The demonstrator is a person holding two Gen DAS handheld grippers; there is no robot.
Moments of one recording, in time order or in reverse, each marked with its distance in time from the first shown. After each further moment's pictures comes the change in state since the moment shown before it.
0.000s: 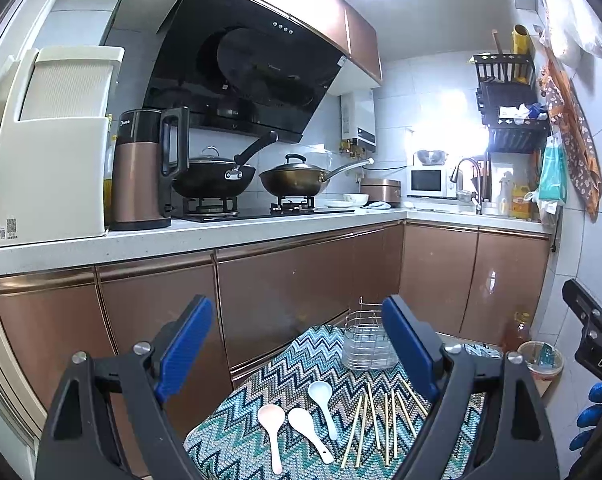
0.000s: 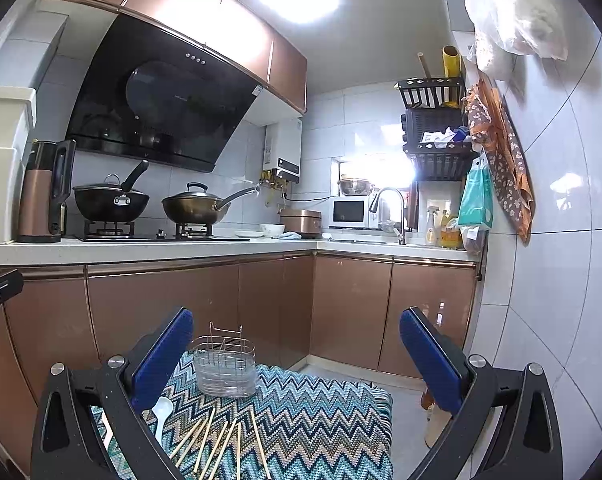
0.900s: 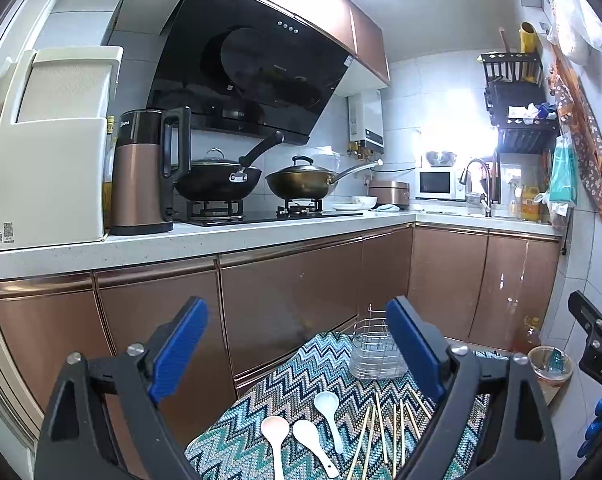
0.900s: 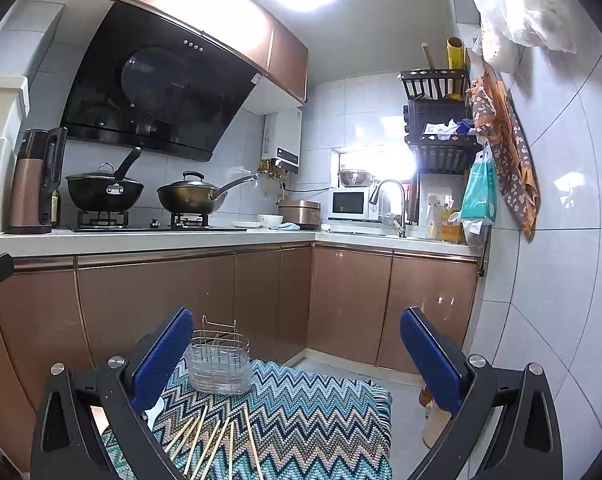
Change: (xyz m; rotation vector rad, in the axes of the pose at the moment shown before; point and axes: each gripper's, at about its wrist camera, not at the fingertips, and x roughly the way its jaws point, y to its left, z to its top) left arm 0.024 -0.002 0.005 -0.005 -0.008 0.031; right arm 0.030 -0.010 -0.008 -0.008 0.035 0.004
